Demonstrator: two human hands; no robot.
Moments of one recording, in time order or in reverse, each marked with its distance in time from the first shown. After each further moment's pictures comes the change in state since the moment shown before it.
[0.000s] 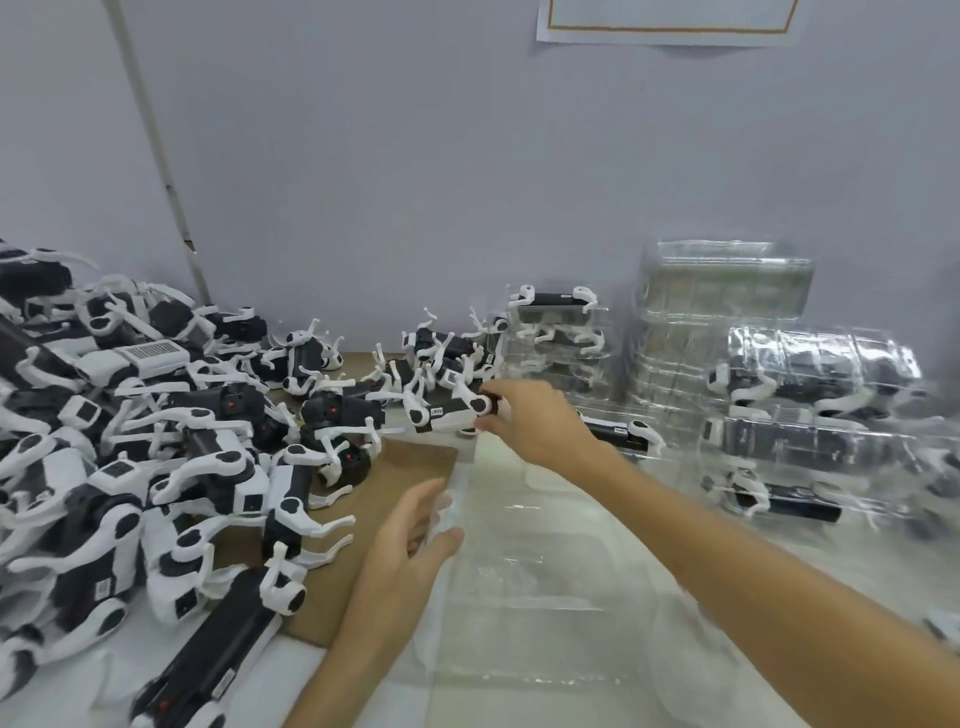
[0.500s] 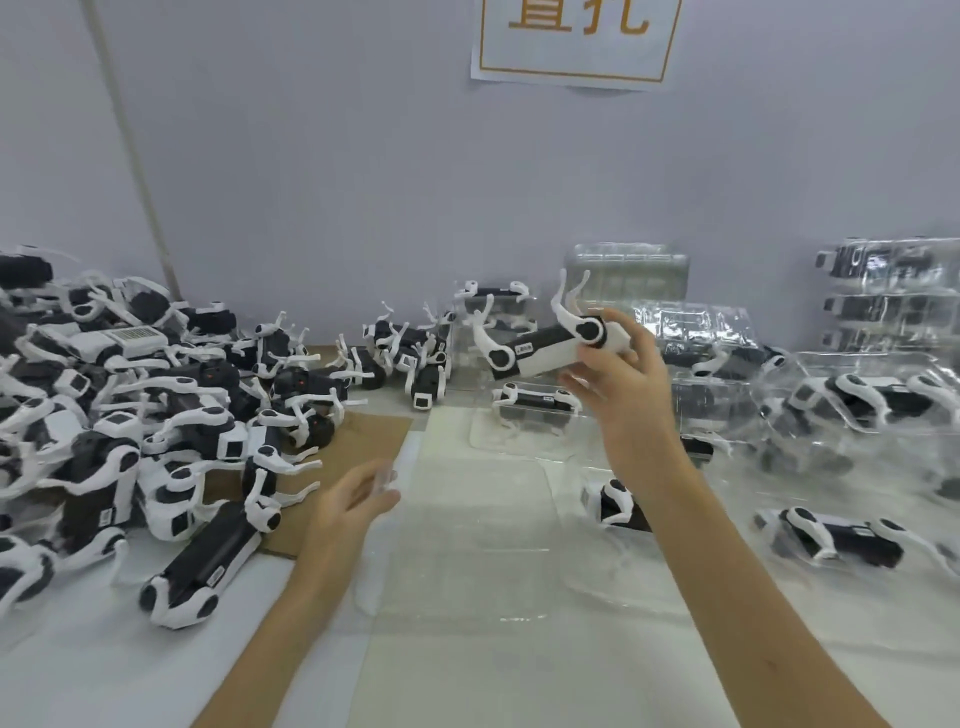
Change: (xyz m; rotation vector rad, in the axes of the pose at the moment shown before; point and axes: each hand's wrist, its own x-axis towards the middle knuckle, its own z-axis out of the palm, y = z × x) left_hand -0.042 0.004 -0.005 -0.102 0.041 0.007; right_hand -0.160 0.010 -0.091 1.442 0.535 0.057
